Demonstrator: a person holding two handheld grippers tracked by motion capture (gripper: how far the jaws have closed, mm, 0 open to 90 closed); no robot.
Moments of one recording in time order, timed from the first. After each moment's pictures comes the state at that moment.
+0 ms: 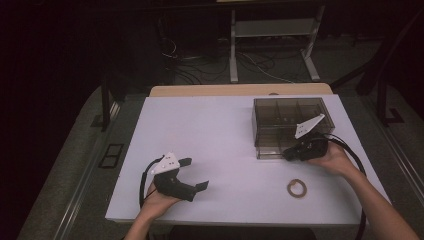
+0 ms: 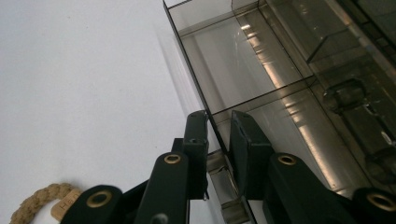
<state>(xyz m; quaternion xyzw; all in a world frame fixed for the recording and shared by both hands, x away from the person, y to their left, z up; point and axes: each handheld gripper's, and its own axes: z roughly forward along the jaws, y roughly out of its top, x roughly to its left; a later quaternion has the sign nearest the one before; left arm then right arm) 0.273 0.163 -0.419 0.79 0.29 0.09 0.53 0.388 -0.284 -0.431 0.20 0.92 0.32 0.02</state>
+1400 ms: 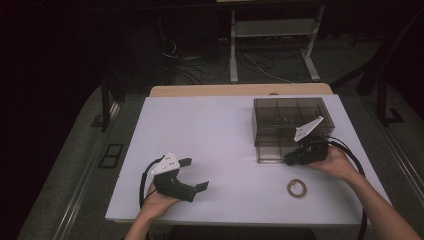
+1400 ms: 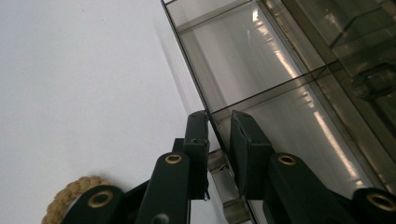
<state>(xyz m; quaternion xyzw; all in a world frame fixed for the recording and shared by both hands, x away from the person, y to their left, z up) 0.272 0.163 -0.419 0.79 0.28 0.09 0.53 0.376 -0.280 -0.431 0.22 0.92 0.31 -0.01</state>
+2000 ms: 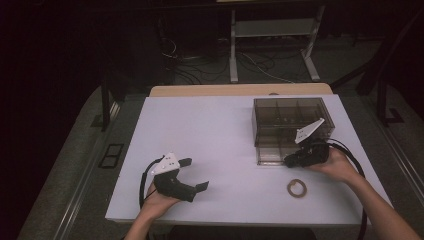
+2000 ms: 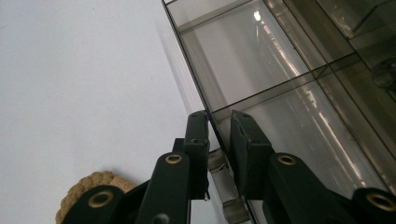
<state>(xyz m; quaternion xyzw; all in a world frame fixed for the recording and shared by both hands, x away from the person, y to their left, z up) 0.272 0.162 -0.419 0.79 0.28 0.09 0.53 0.370 -0.281 -0.432 0.22 0.92 0.31 -0.02</state>
